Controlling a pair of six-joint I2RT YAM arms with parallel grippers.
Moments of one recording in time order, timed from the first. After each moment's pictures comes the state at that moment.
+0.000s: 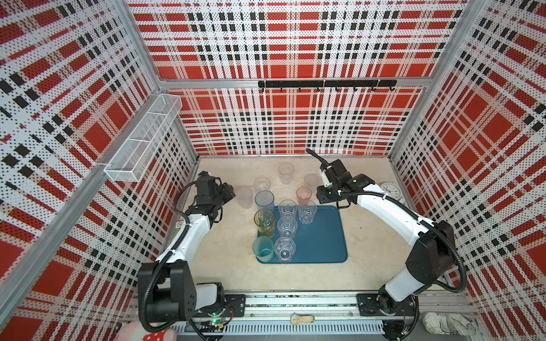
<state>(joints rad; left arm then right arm) 0.04 1.32 0.86 -0.17 0.14 -0.57 0.54 1.62 1.42 -0.78 0.06 0.29</state>
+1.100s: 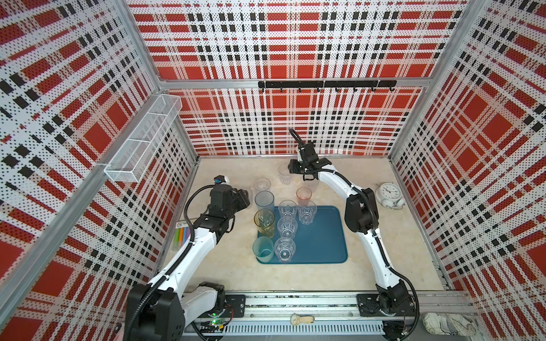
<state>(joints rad) -0.20 1.13 0.76 -0.17 -0.02 -0.58 0.48 2.54 2.35 -0.52 -0.08 0.43</state>
